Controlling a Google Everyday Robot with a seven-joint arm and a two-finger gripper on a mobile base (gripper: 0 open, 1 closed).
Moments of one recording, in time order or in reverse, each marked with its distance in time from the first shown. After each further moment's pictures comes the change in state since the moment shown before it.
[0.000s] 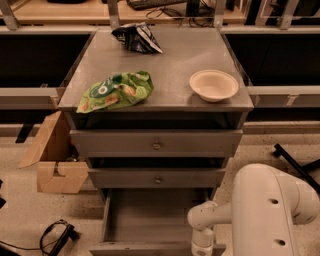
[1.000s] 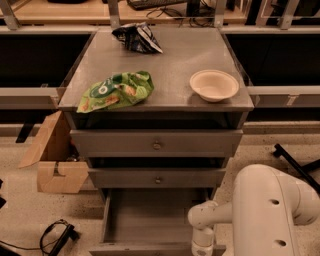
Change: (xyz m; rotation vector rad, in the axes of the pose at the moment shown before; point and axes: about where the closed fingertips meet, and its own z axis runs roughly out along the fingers) arm 0.001 0.003 -0.001 -0.024 0.000 0.009
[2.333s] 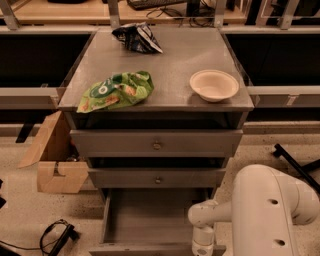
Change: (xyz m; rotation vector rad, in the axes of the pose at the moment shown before) arm 0.003 0.002 -0.002 -0.028 0.009 -0.002
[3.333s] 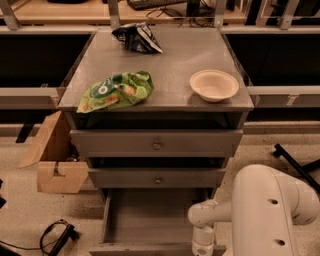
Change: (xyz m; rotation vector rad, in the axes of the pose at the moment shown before) arm 0.000 0.000 0.000 0.000 0.000 0.000
